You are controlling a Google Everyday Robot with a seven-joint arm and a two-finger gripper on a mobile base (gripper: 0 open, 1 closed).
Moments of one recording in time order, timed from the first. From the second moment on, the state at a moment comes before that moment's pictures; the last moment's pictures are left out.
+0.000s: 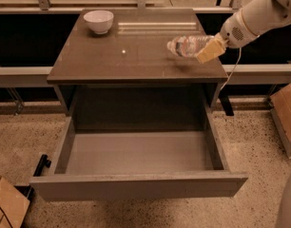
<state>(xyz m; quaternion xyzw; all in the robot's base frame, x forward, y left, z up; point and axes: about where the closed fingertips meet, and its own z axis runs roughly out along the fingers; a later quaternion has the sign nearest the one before) 0.691 -0.200 0.897 -0.42 0.84 0.14 0.31</state>
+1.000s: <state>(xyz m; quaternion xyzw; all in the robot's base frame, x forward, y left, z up) 0.637 -0.219 0.863 -0.44 0.86 0.15 0.23</state>
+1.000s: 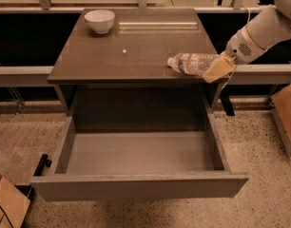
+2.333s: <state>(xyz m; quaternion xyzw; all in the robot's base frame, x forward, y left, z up) 0.510 -0.185 0.845 -0.58 0.80 0.15 0.09</state>
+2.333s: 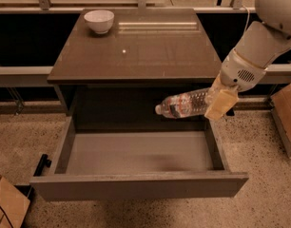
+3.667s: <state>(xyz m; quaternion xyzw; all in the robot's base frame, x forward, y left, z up) 0.500 -0.138 0.709 -0.56 0.80 0.20 0.07</state>
